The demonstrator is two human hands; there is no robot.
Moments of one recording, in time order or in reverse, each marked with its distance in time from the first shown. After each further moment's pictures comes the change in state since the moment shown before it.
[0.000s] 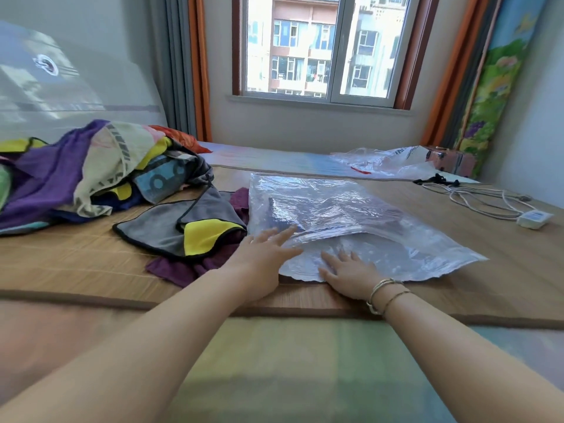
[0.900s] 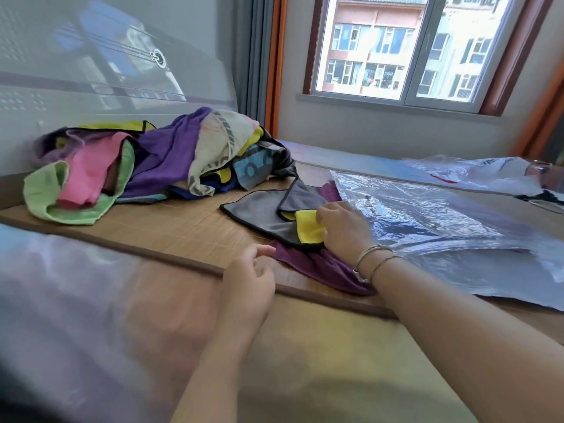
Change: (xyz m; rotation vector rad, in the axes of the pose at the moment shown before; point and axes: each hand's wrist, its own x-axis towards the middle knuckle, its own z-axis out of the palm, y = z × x) left_hand -0.153 -0.111 0.035 -0.980 0.645 -0.769; right_hand 0.057 -0.234 -0.013 -0.100 0.577 -0.331
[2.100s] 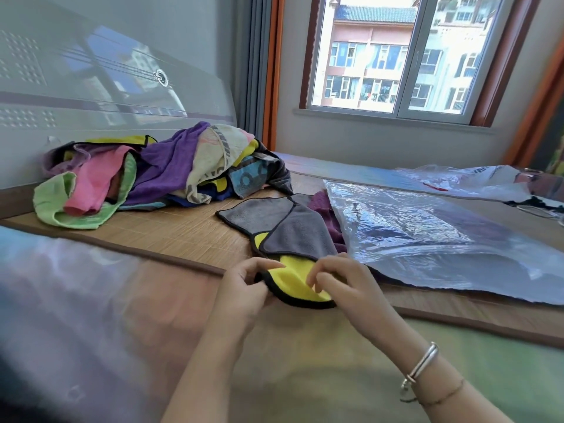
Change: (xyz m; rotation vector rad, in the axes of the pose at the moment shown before) left_hand -0.037 0.021 -0.001 -0.462 -0.176 -0.155; right_hand -0.135 -0.022 -0.045 0.979 0.086 -0.022
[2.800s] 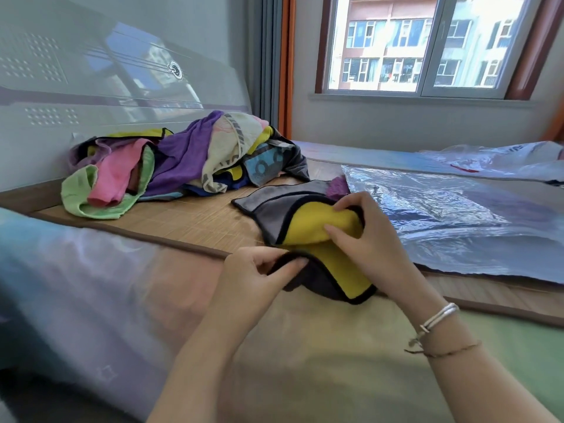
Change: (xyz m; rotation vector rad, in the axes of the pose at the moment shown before) left_hand -0.017 0.014 -0.015 0.406 -0.086 0.314; right_hand 0.034 0.004 -0.006 -0.033 0.193 -0.035
